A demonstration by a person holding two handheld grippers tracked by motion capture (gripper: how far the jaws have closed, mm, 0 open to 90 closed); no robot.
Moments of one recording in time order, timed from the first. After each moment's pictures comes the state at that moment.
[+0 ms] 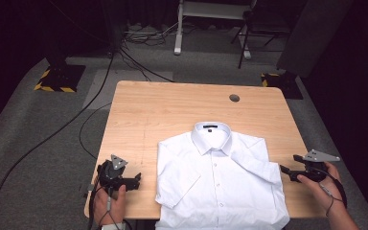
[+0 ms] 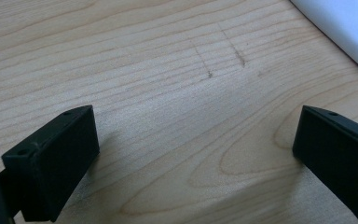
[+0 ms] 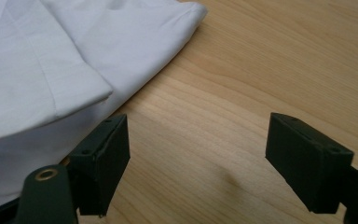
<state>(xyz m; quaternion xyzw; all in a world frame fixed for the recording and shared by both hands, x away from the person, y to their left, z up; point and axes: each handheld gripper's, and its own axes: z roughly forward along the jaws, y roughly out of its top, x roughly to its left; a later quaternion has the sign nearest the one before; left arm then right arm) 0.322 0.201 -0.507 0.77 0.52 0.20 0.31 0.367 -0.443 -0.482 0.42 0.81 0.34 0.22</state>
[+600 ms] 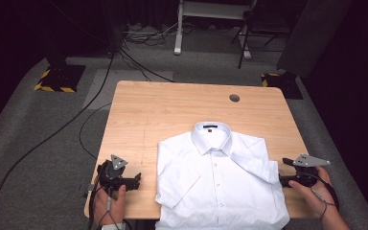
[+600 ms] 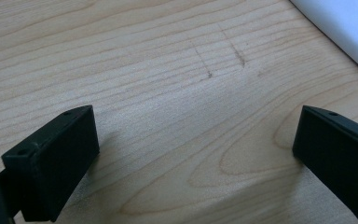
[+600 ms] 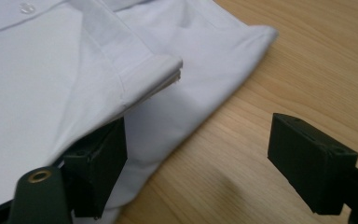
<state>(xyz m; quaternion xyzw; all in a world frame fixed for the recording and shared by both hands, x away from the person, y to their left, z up) 0.322 0.201 -0.507 0.77 0.52 0.20 0.31 0.354 -0.409 -0.482 0.37 0.83 0.37 0.20</state>
